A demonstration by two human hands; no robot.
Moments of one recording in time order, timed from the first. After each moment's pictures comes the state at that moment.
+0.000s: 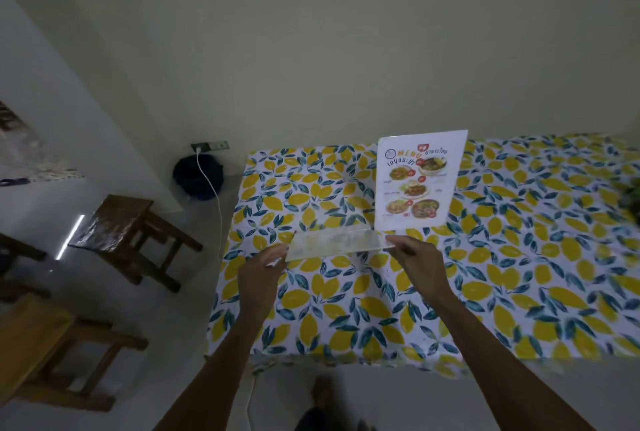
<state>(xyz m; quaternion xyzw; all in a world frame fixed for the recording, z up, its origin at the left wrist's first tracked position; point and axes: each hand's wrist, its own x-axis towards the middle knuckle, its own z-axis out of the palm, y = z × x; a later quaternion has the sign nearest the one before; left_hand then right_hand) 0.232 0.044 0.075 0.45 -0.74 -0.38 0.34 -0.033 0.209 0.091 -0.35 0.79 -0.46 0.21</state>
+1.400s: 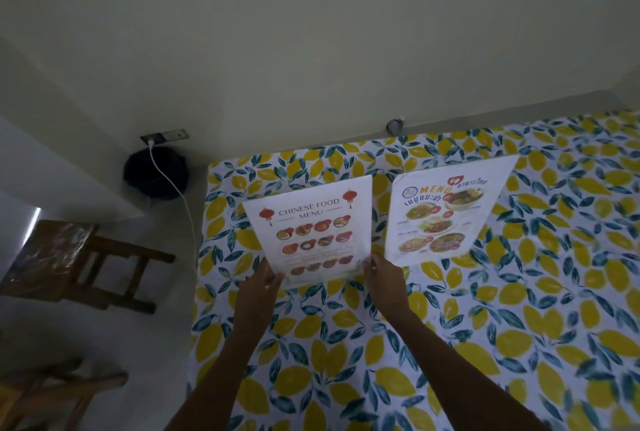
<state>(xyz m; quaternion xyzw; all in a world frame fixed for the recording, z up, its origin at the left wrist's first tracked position) 0.135 -0.108 0.008 0.47 -0.80 -0.35 0.11 -0.076 0.036 -0.022 -0.26 0.89 -0.30 0.24</state>
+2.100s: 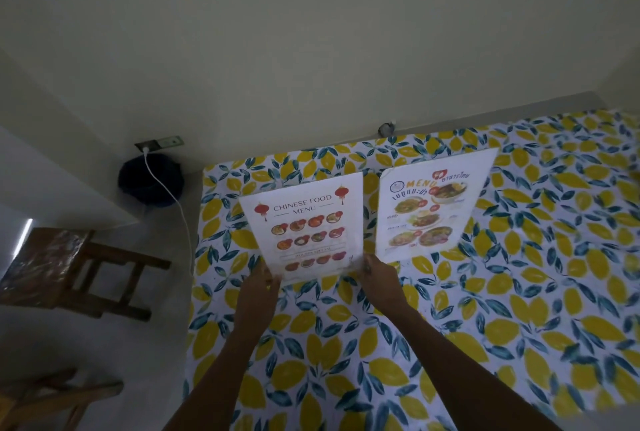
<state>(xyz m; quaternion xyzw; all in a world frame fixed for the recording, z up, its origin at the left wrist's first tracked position) 0.134 -0.099 -0.006 0.50 -0.79 -0.35 0.10 -0.076 0.055 -0.015 -0.31 0.86 -0.29 0.27</state>
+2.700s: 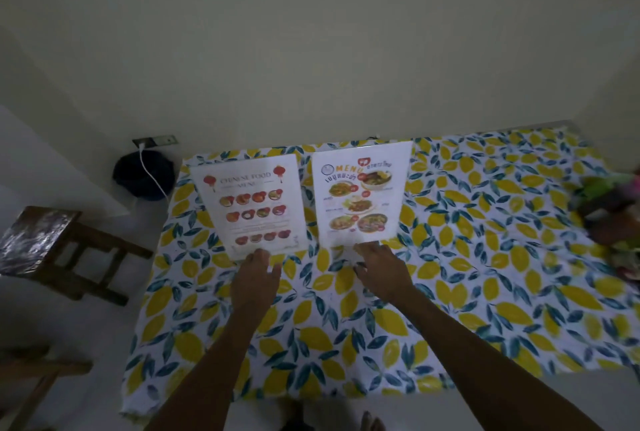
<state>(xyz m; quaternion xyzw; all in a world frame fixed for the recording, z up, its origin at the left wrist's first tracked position) 0.072 0.034 0.026 0.51 -0.83 -0.20 0.09 -0.155 0.186 0.039 -0.49 0.85 -0.07 0.19</state>
